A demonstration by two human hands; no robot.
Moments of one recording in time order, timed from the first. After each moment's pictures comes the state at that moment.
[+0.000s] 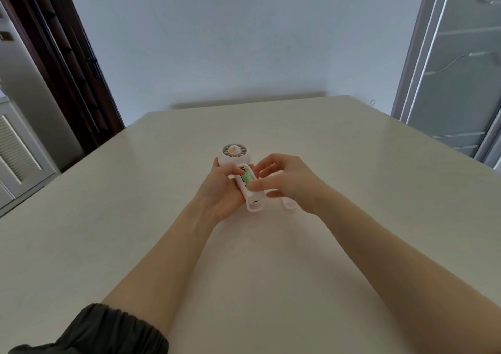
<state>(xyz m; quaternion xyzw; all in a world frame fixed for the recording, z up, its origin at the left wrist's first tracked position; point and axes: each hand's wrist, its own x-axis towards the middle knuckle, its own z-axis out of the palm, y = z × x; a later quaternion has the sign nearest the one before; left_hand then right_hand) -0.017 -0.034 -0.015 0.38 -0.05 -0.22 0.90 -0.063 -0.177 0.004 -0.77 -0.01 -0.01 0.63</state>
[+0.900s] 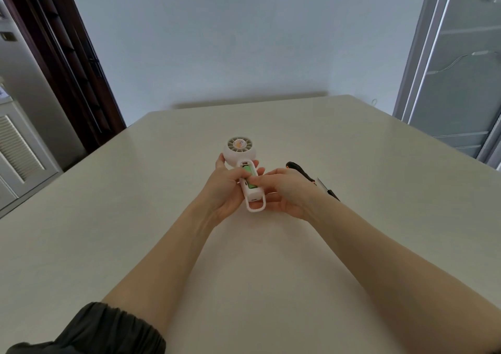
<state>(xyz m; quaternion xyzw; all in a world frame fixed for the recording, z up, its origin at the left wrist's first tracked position) -0.023 -0.044 -0.010 0.49 -0.07 -0.16 0.86 -0.059 -0.169 -0.006 -0.64 0.09 0.09 0.76</state>
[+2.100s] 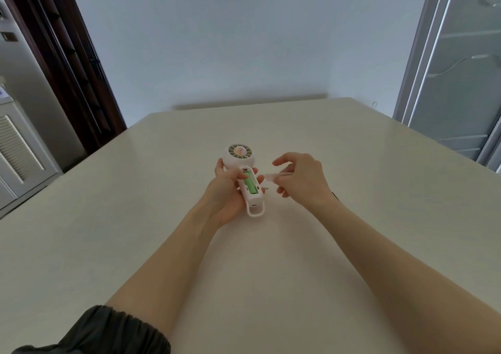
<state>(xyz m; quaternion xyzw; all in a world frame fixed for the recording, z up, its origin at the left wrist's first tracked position) -0.020 -0.041 -0.017 0.47 -0.02 -0.18 0.86 -0.055 -0.185 -0.007 -0.84 0.05 -0.16 0.51</state>
